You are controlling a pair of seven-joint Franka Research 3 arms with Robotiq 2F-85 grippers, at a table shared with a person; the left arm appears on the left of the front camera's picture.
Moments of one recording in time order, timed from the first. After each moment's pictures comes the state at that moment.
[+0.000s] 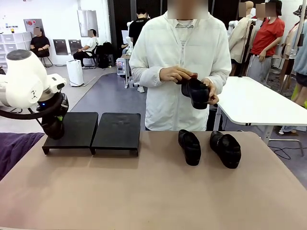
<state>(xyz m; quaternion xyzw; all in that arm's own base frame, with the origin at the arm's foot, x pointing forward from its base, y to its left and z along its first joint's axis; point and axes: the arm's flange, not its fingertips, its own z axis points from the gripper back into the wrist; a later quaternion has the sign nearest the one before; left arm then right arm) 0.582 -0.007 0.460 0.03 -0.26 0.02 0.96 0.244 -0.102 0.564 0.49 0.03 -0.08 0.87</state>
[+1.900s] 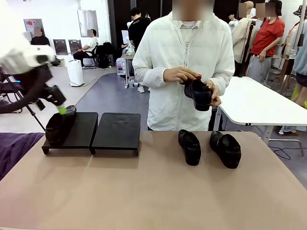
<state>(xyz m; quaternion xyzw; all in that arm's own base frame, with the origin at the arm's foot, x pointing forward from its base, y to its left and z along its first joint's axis) 0.402 -0.046 0.598 -0.06 -0.18 -0.22 0.96 0.244 -0.102 0.563 0.49 0.03 -0.08 0.87</state>
